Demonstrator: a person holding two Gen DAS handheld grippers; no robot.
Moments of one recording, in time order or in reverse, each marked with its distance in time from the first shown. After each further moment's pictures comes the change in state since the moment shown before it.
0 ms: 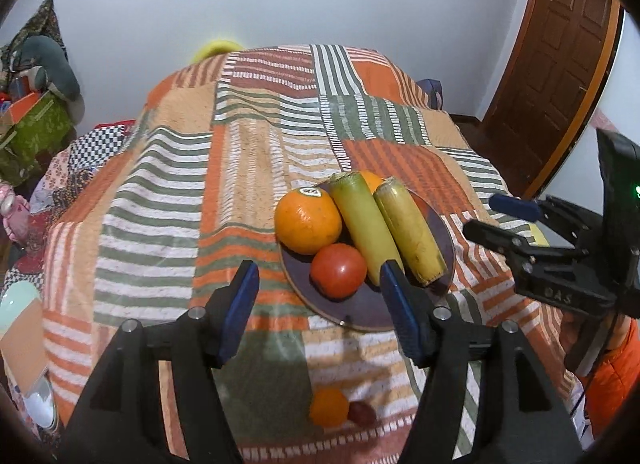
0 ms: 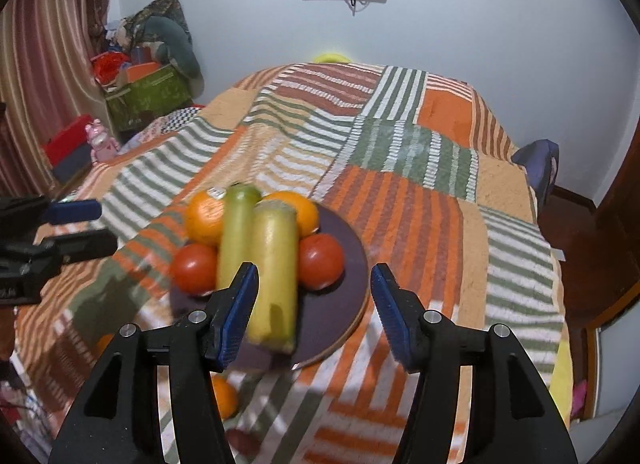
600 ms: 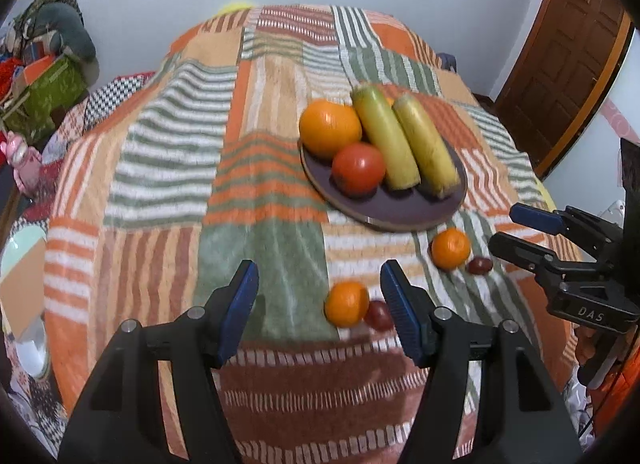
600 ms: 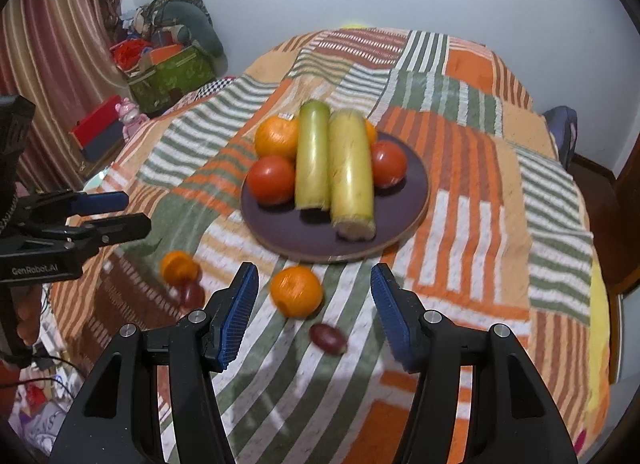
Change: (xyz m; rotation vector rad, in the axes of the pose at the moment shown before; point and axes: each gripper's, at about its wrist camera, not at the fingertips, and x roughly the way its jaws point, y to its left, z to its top) left arm -0.011 0.010 -0.073 -0.053 0.115 0.024; right arm -0.010 0.035 -0.058 0.040 0.098 0.089
